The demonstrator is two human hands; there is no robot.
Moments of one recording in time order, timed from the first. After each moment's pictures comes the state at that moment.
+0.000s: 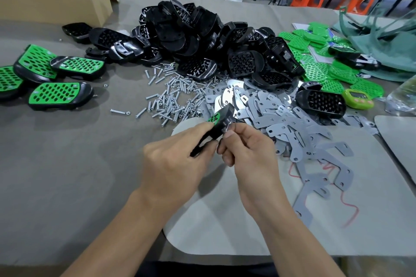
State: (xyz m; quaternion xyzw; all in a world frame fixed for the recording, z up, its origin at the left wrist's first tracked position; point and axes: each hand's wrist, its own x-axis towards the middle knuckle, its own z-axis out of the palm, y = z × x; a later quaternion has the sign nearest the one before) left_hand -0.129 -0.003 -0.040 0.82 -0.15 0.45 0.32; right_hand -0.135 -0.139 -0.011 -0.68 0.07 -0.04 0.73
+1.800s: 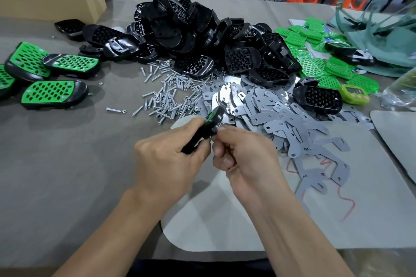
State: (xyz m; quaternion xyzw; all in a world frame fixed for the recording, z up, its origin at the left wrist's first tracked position) left_hand -0.123 0.005 -0.046 0.82 -0.16 0.42 0.37; right_hand -0.131 -0.127 0.009 -0.55 0.18 0.06 0.81
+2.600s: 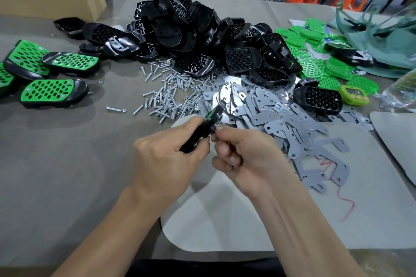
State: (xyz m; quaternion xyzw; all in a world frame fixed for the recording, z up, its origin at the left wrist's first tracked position) left_hand -0.124 0.006 -0.044 0.82 -0.15 0.41 0.38; right_hand -0.123 -0.137 0.011 -0.53 0.19 0.15 0.81
